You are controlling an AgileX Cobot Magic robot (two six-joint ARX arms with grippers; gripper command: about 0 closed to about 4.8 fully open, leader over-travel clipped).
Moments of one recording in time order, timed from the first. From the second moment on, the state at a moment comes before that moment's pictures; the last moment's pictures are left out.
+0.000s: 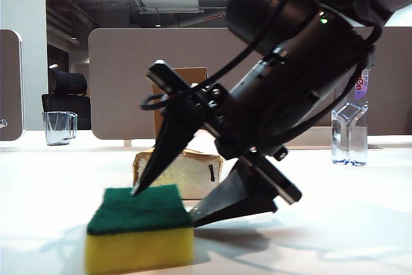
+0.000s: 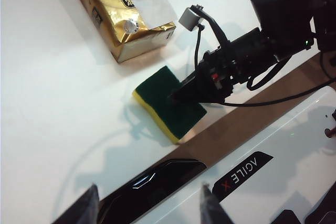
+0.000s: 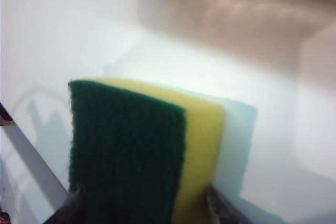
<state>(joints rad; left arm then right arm) -0.28 0.60 1.09 -1.28 0.45 0.02 0.82 1.65 0.75 0.01 -0.40 0.70</state>
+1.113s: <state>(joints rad) -0.28 0.59 1.09 -1.28 0.44 0.02 0.84 1.67 0.76 -0.02 -0.29 0.67</state>
